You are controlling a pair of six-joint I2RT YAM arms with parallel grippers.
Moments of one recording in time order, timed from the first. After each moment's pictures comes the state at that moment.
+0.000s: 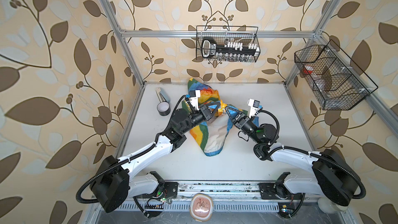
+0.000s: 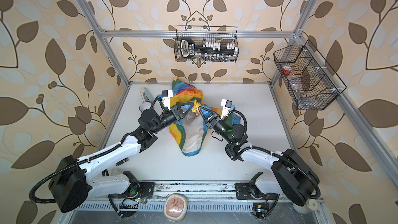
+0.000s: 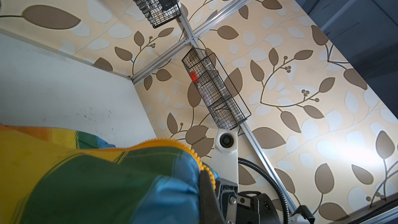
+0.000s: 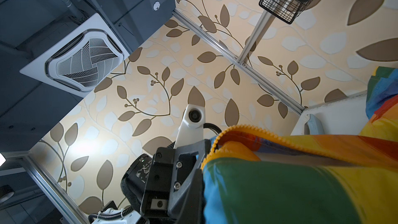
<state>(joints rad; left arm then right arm) -0.65 1.20 0.74 0.64 0.32 -1.06 0.65 1.31 0.49 1.25 -0.19 1.08</state>
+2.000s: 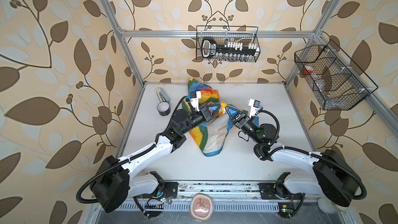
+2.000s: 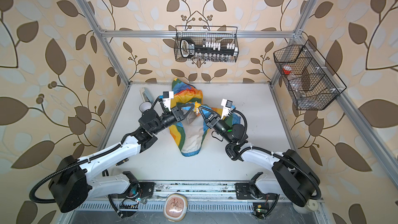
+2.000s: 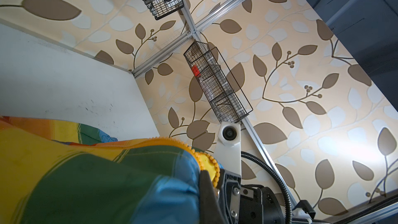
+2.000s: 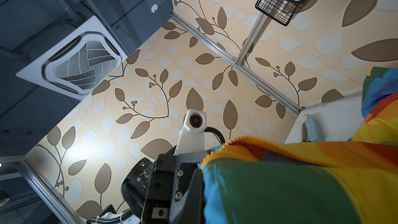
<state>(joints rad) -0.65 1.20 0.73 0.62 0.34 -1.06 0.65 1.29 0.49 1.22 -0.18 1.08</state>
